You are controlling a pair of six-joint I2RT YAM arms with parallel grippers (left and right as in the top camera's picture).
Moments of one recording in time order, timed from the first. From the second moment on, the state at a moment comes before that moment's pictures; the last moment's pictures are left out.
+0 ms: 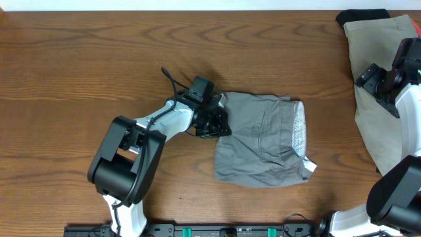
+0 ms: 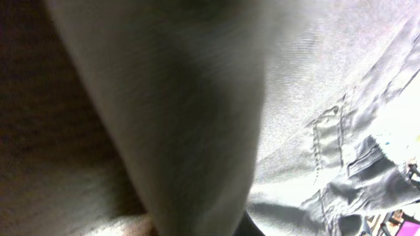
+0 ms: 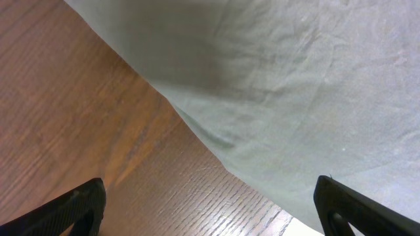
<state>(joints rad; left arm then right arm) -0.46 1.95 1.08 -0.39 0.65 -0.50 -0.35 1.70 1.37 -0.80 0.14 0.44</state>
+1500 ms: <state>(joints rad) 0.45 1.96 1.08 0.06 0.32 -0.64 -0.35 1.70 1.37 -0.80 0.14 0.44</state>
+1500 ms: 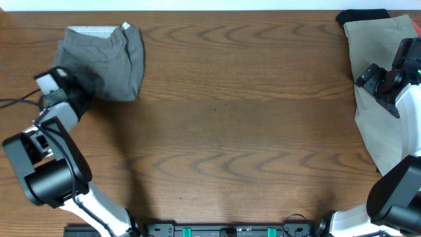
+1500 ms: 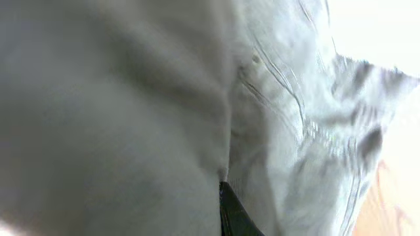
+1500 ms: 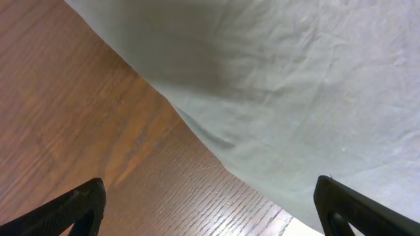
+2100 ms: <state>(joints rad) 0.28 2.00 1.12 -0.01 0.27 -0.54 -0.35 1.70 1.37 -0.80 0.14 0.44</state>
